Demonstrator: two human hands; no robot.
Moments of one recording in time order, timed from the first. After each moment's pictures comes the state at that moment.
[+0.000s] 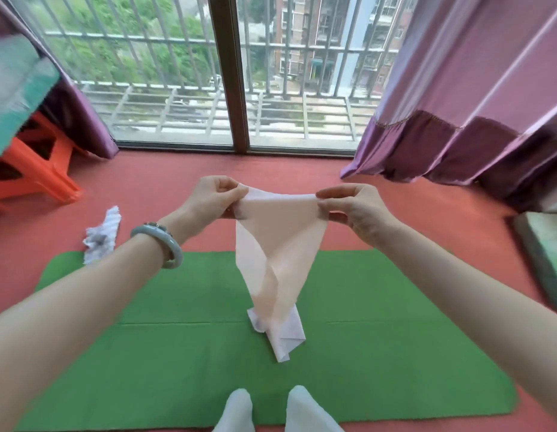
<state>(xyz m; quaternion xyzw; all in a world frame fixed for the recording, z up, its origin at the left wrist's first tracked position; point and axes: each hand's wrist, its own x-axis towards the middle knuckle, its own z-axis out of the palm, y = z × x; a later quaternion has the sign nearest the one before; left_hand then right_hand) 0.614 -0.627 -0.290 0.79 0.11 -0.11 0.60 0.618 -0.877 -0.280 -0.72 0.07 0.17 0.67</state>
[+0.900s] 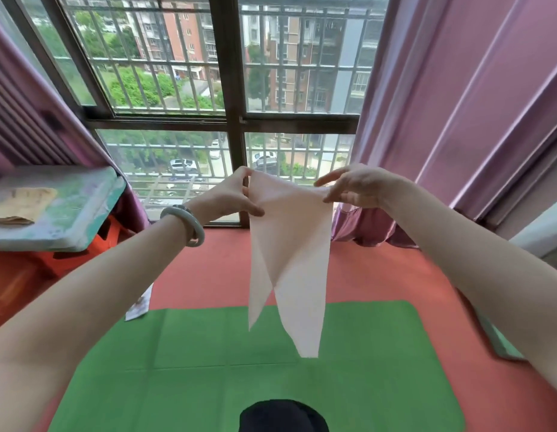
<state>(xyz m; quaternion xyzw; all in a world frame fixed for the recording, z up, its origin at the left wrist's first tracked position) 0.560 -0.650 0.119 0.83 -0.03 -0.14 0.54 0.578 -0.895 0.156 -0.74 0.05 0.27 0.61</state>
